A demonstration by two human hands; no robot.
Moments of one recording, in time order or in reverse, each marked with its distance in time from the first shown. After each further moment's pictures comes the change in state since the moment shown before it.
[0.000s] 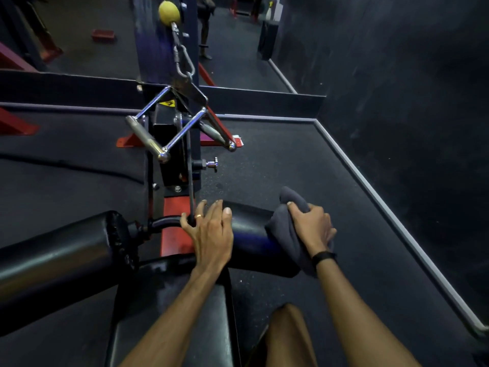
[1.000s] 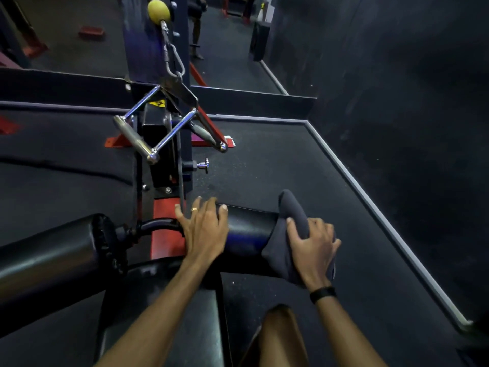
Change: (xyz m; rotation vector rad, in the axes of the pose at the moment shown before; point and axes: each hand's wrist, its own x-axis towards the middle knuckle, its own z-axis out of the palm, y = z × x) left_hand 0.019 0.005 -0.001 0.132 -0.099 0.026; right_hand -0.033 0.036 0.000 -0.092 0.290 -0.276
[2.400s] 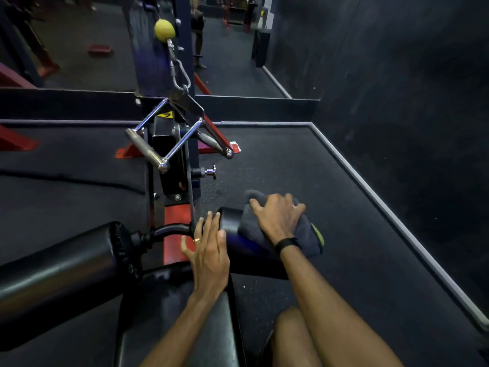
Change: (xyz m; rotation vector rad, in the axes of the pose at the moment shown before) left_hand -0.050 -0.019 0.008 -0.196 0.126 -0.023; right_hand 0.033 -0.100 0.027 -0.278 -0.340 -0.106
